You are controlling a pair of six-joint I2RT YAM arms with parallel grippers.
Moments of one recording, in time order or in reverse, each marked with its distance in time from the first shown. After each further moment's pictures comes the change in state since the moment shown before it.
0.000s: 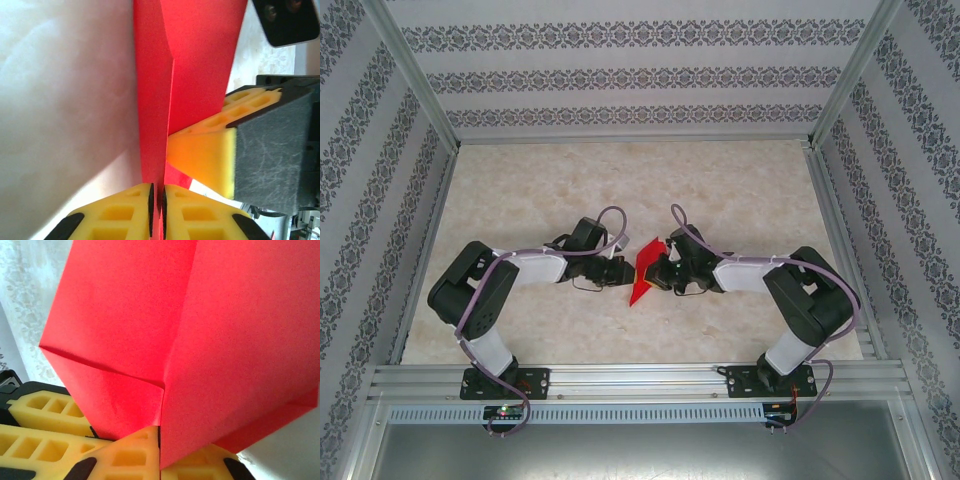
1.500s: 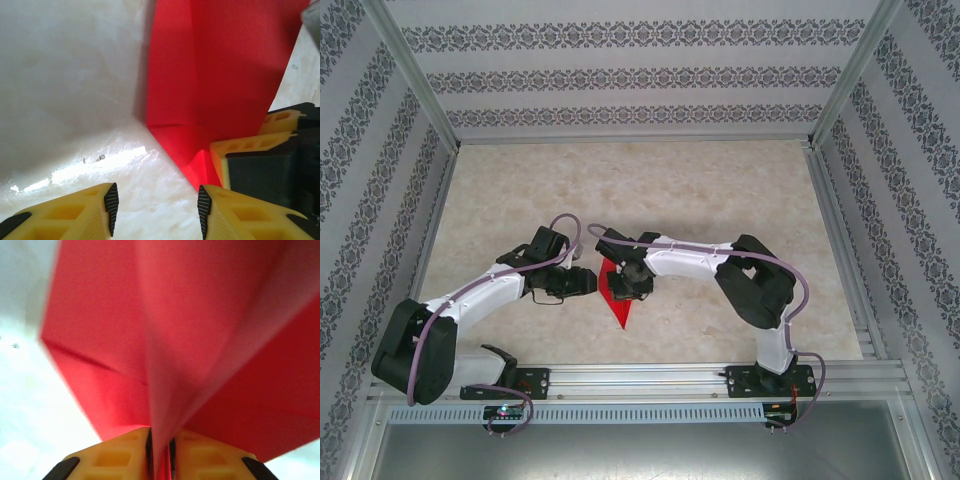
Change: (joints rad) left arm 0.136 -0.425 -0.142 -0.462 -0.259 0.061; right arm 0.317 0.326 0.626 -0.771 0.288 -0.286
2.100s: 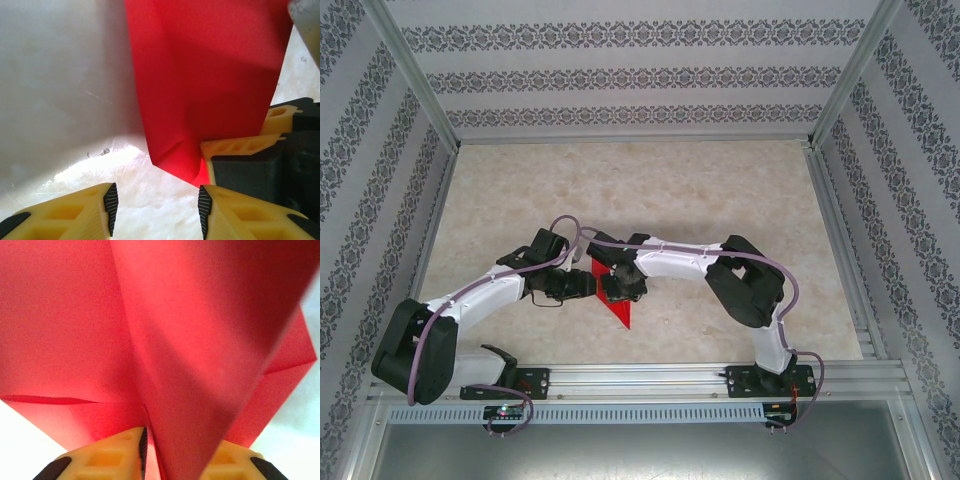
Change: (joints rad) left arm 0.000 0.000 -0.016 0.000 0.002 0.011; right arm 0.037 0.052 0.075 -0.051 0.042 0.001
